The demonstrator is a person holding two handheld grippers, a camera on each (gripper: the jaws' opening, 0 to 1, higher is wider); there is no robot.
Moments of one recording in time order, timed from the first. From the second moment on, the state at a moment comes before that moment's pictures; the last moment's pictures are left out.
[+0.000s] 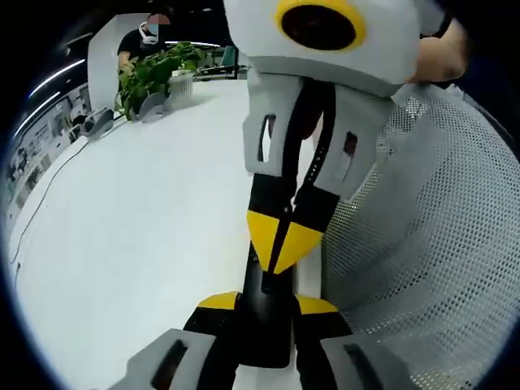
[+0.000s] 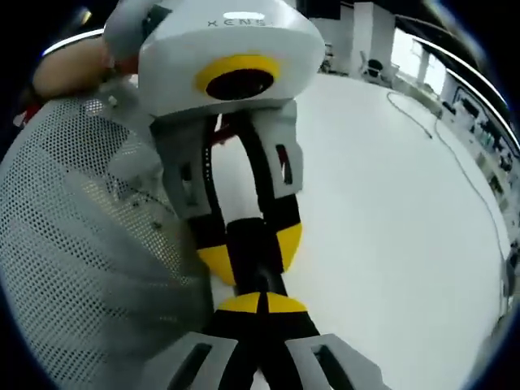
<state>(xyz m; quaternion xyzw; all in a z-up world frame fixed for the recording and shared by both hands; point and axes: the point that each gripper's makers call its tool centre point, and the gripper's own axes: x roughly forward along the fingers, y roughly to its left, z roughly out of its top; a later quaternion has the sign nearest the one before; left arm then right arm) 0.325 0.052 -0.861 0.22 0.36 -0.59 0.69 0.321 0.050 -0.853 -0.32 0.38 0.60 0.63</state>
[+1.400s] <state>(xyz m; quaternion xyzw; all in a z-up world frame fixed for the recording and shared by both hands) 0.325 0.052 -0.861 0.22 0.36 -0.59 0.69 0.325 0.060 -0.856 -0.40 0.33 0.57 0.64</state>
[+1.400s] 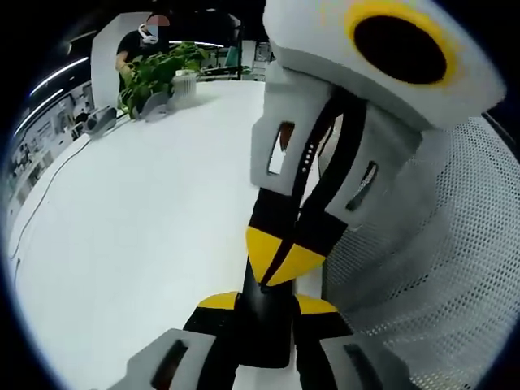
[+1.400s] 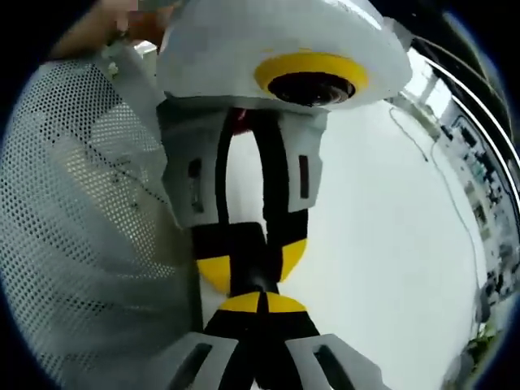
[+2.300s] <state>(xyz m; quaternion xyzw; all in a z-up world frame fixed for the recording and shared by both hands) 0.325 0.052 -0.861 0.22 0.35 -0.59 0.69 0.326 0.057 -0.855 -0.33 0.40 0.55 0.66</state>
